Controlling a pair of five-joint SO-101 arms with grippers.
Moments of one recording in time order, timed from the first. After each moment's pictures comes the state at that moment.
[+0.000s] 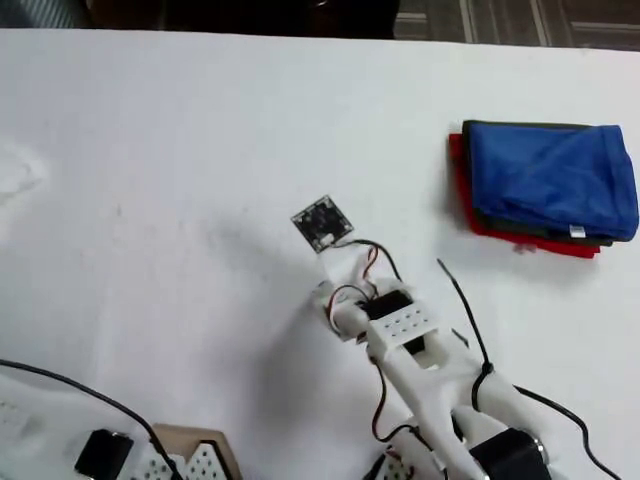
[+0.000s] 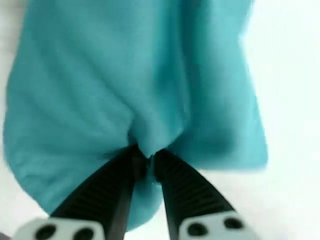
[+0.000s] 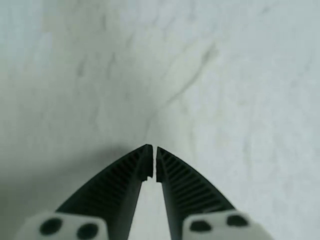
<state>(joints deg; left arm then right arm) -75.3 19.6 0.5 68.6 -35.6 -29.7 -24.7 65.9 26.3 12.2</state>
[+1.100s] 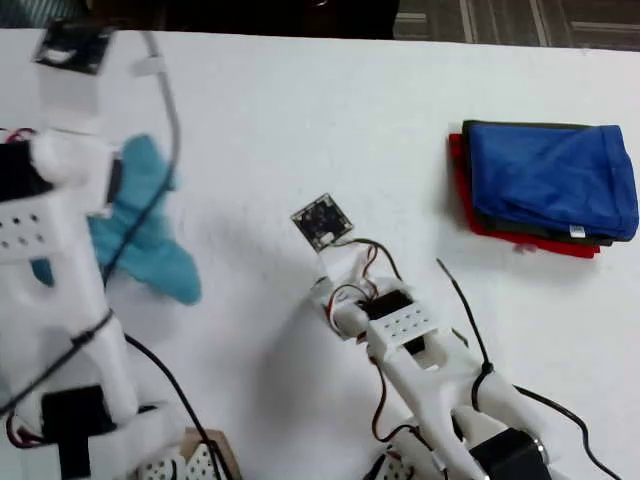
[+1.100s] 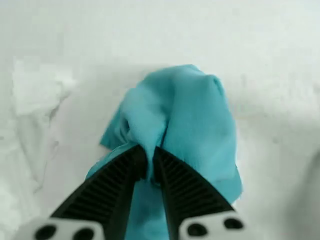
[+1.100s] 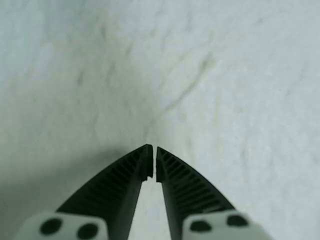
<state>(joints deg) -16.1 -14.9 -20.1 101.4 -18.6 -29.8 -24.7 65.9 24.8 12.2</state>
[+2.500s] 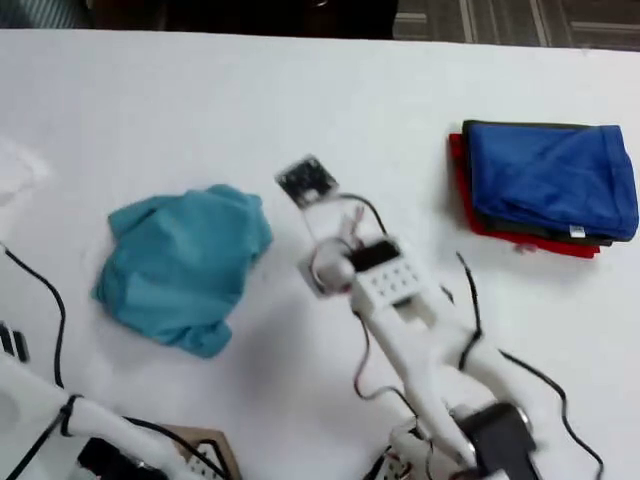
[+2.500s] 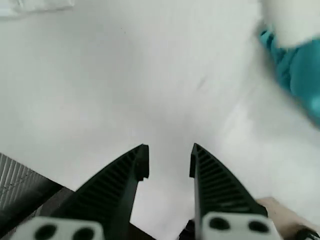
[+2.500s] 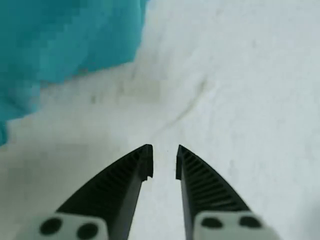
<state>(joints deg) -70.2 -41.0 37.4 85.7 -36.6 -32.2 -13.1 36.0 51.4 12.2</state>
